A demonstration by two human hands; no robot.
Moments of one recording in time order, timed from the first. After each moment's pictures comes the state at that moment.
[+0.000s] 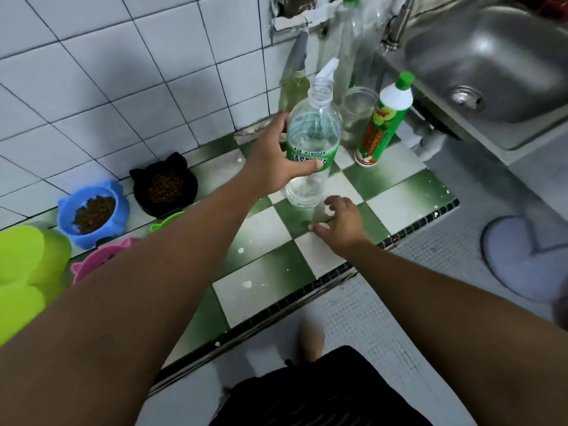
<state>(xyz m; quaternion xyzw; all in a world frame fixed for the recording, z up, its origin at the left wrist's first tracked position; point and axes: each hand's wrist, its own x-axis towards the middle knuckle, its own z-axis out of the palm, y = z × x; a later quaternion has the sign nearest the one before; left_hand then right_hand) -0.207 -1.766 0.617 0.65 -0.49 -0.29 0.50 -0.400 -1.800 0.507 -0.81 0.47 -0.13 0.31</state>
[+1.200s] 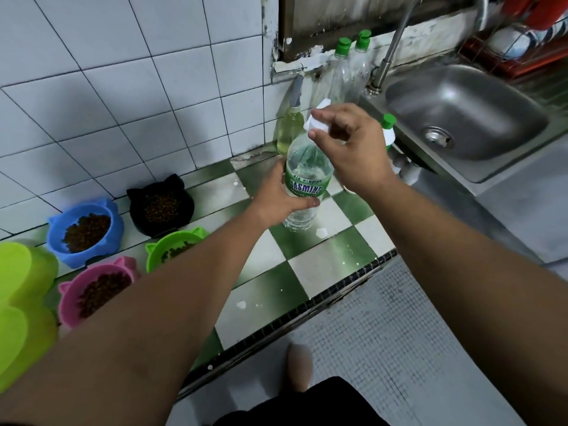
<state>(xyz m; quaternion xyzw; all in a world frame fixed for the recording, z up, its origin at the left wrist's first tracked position) -0.219 -1.761 0.599 0.66 -0.41 -0.38 0.51 -0.351 -1.849 0.703 -0.81 0.30 -0.40 0.32</state>
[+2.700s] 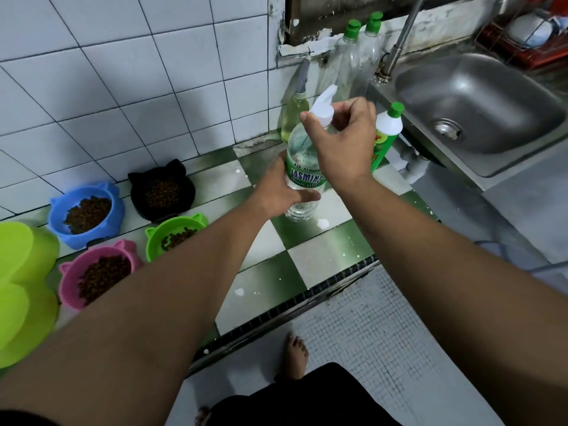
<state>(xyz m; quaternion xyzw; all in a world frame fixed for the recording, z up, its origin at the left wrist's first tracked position) -0.226 -1.756 0.605 0.70 -0.41 -0.37 0.46 -0.328 -1.830 0.685 -0.70 0.40 -0.49 0.33</state>
